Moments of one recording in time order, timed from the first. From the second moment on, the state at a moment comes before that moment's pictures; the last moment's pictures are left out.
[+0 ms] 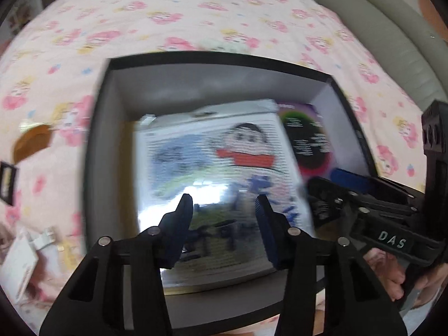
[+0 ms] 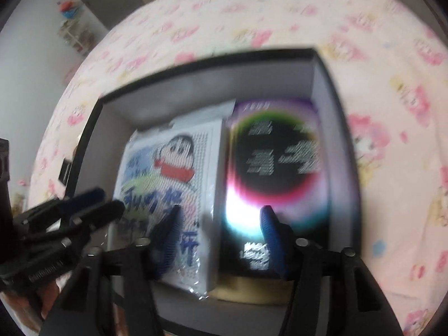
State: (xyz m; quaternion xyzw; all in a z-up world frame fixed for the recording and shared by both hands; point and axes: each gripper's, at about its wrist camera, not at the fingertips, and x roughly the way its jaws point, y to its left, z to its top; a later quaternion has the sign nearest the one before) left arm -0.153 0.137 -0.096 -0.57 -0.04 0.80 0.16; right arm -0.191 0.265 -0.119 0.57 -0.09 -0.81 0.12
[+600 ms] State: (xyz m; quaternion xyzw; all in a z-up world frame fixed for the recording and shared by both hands) left arm -0.160 0.215 -0.125 -0.60 0.04 0.79 0.15; right arm -0.180 0.319 -0.084 0.51 -0.11 -0.85 0.07
